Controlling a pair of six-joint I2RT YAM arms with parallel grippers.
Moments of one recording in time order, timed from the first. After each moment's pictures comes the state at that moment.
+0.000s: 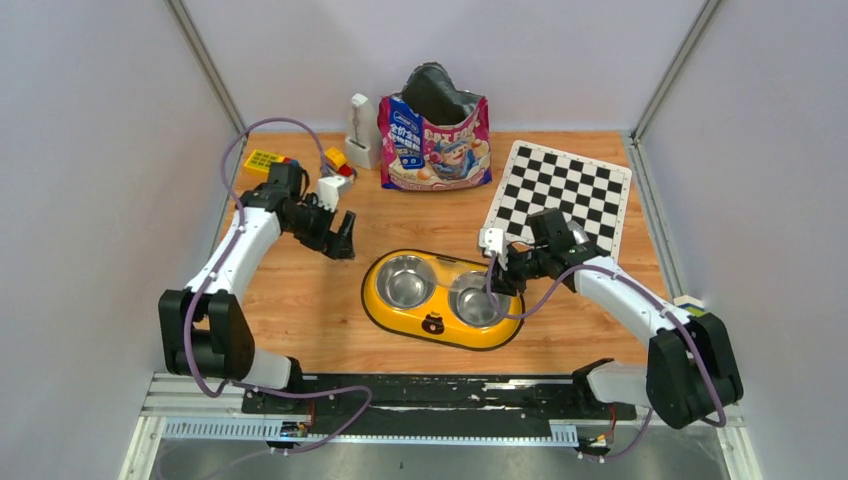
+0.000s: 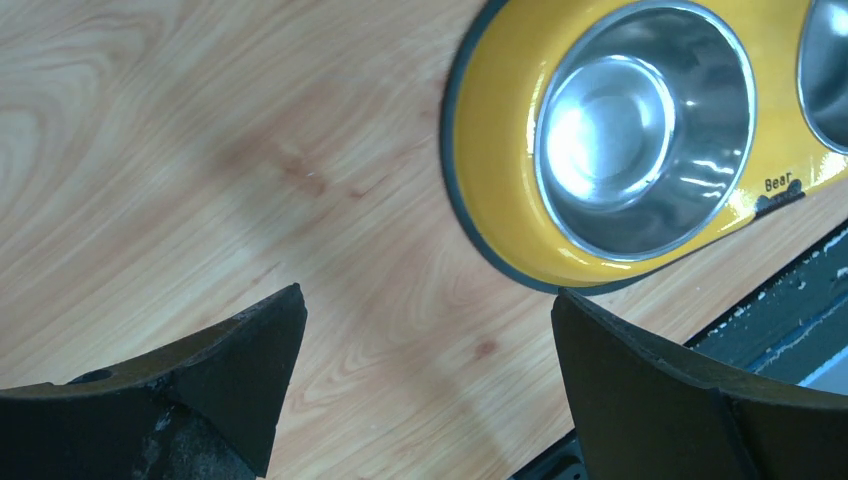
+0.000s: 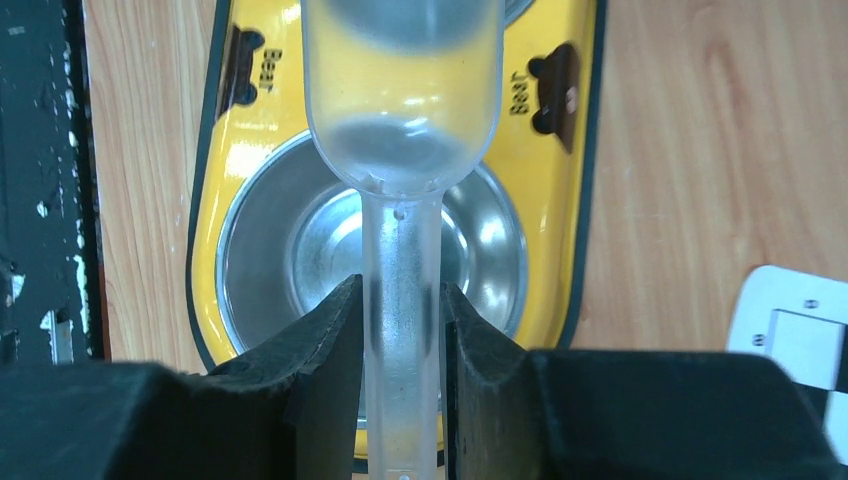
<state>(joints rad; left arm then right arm) -0.13 1.44 1.14 -0.85 0.47 0.34 0.39 1.25 0.77 -0.44 -0.79 -0.80</state>
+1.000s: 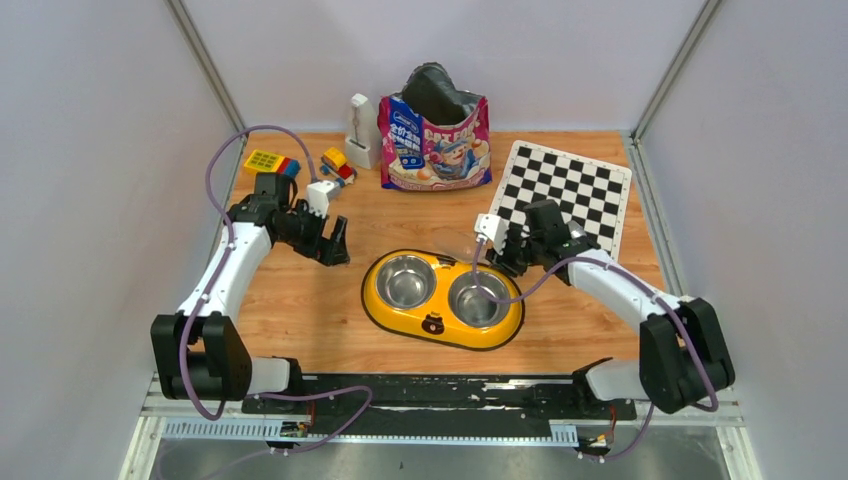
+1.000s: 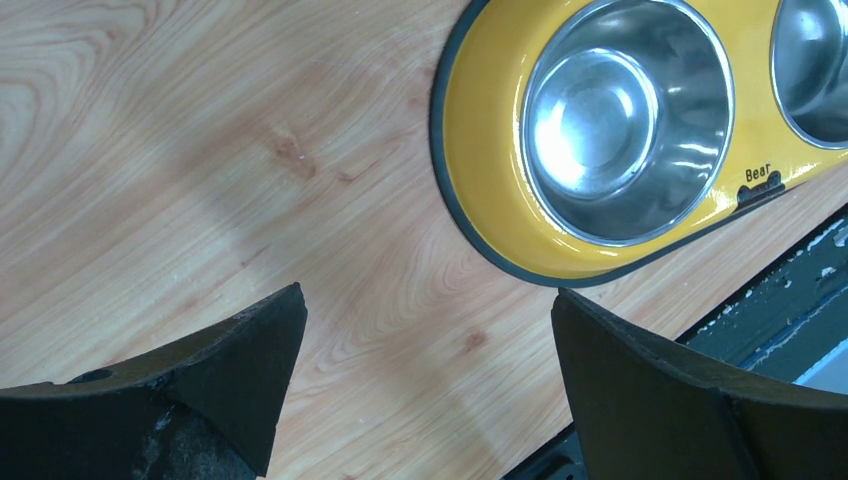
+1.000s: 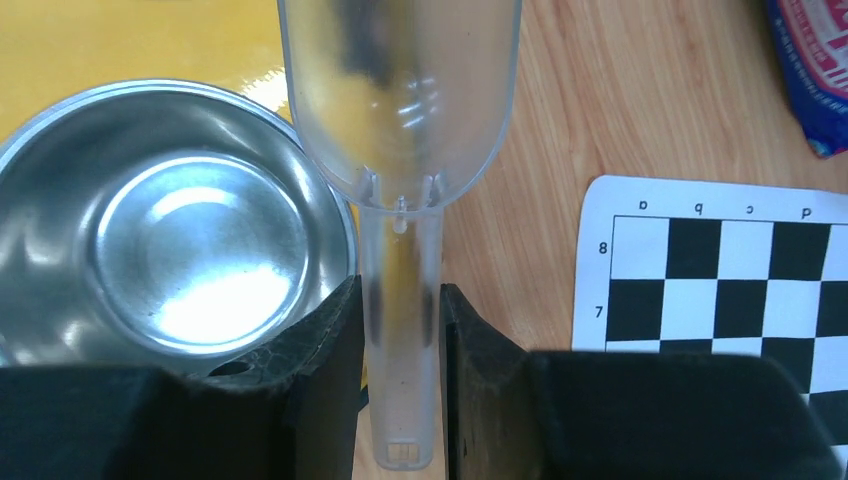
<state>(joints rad) -0.02 1.32 1.05 -0.82 0.53 0.34 0.39 1.36 0.79 -0.29 -0.47 -0.78</state>
